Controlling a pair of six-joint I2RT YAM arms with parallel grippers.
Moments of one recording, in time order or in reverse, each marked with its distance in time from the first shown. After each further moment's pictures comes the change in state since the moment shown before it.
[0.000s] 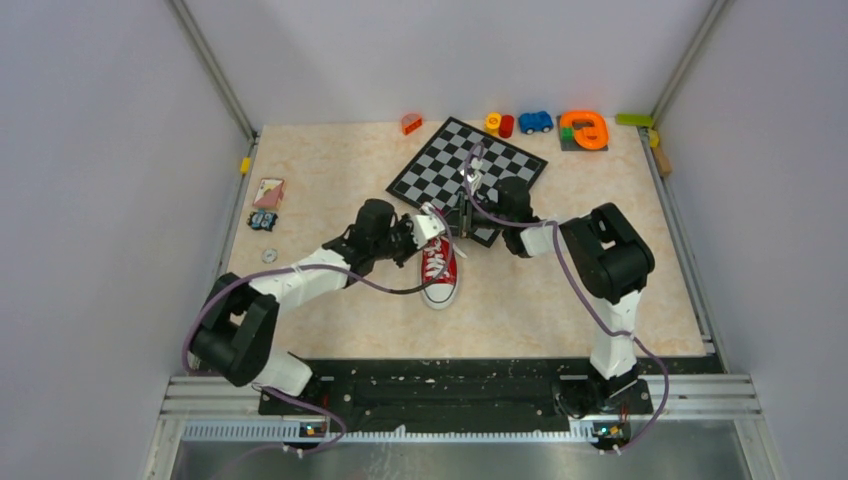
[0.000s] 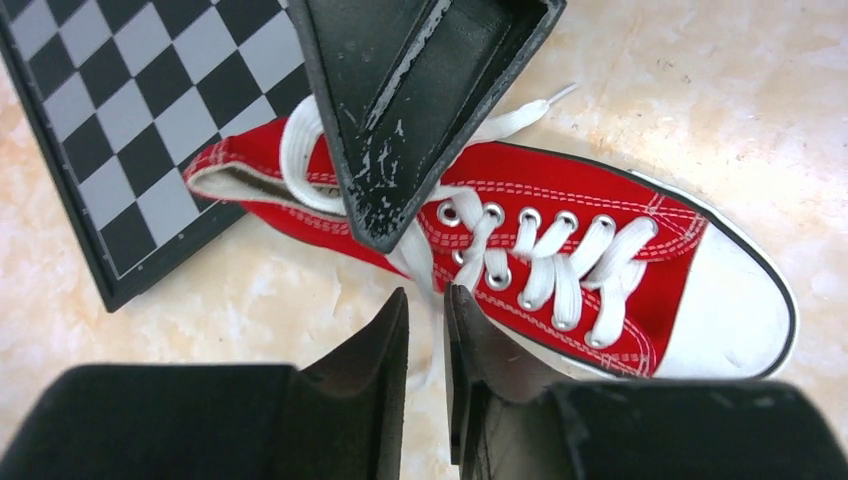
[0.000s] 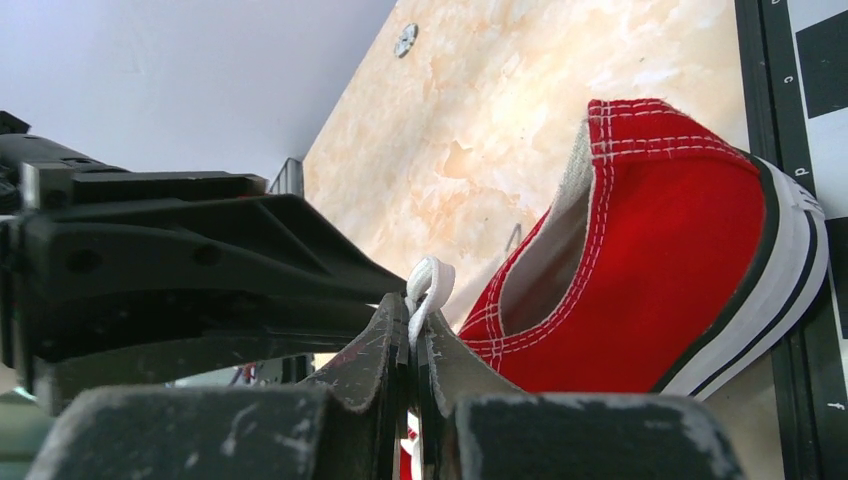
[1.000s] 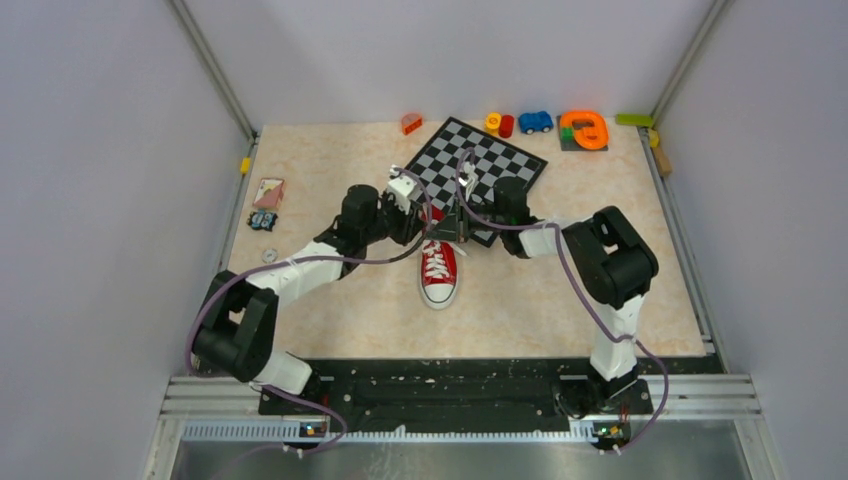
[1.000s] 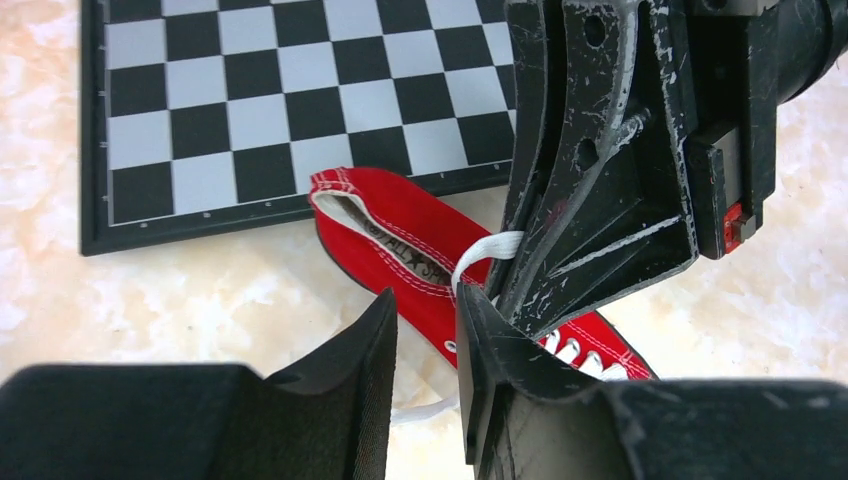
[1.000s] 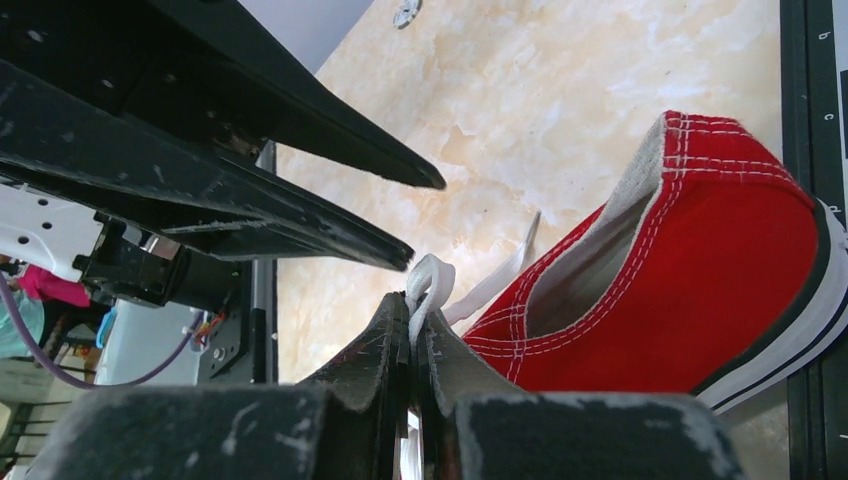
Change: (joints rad) left arm 0.086 -0.032 0.002 0.203 -0.017 -0.502; right arm 0.029 -0.042 -0.002 -0.084 -0.009 -0.194
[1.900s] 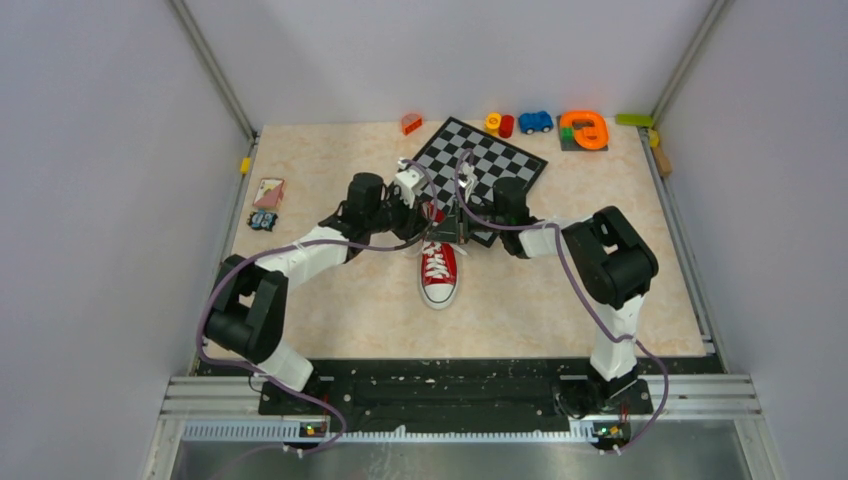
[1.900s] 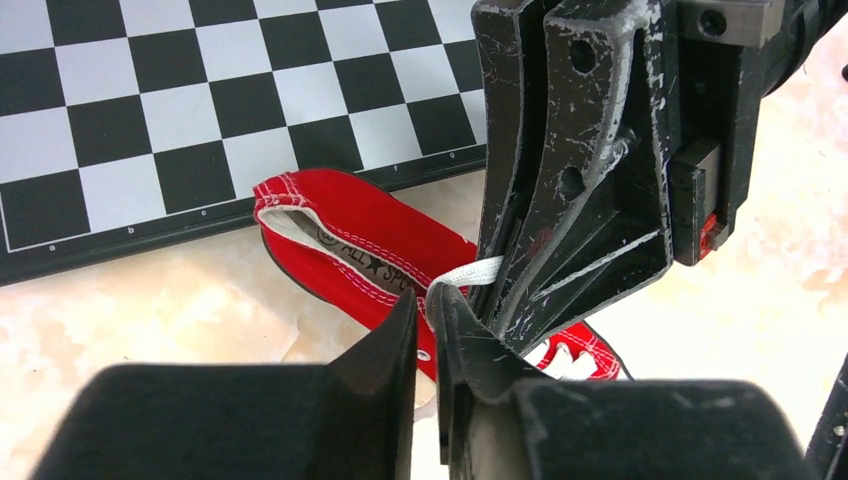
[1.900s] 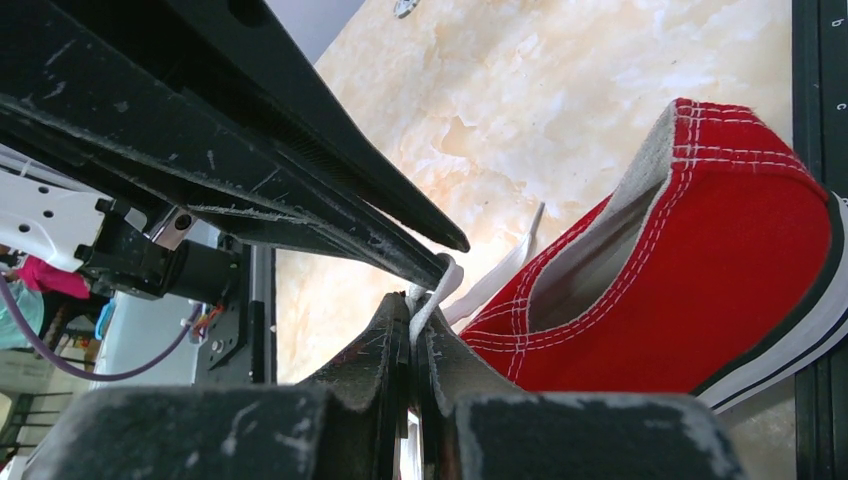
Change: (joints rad) left arm 0.031 0.117 0.133 -0.138 0.176 0.000; right arm 0.002 0.000 0.000 -0.019 -0.011 -0.021
